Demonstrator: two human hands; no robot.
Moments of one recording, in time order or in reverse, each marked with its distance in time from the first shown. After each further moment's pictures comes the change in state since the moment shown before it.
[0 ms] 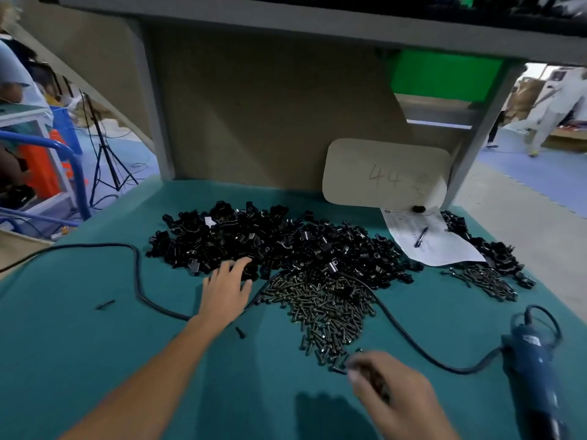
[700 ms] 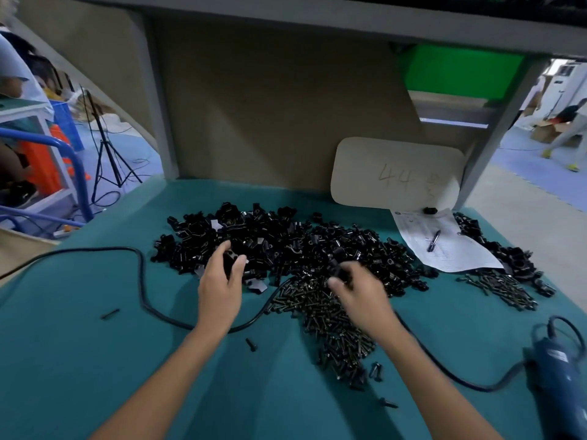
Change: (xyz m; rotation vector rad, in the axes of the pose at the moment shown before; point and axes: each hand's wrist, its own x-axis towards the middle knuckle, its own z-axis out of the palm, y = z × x) left_hand -0.001 0.001 -0.028 -0.620 0.296 -0.118; right_hand 0.160 -0.006 0.024 0.038 -0.078 0.200
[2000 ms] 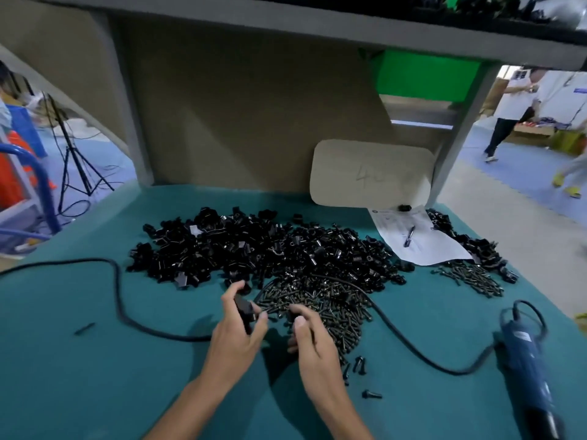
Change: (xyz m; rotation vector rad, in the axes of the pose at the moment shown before) left_hand -0.072 0.008 0.019 -0.049 -0.289 0.091; right_hand -0.076 -0.005 0.092 0.532 0.158 0.054
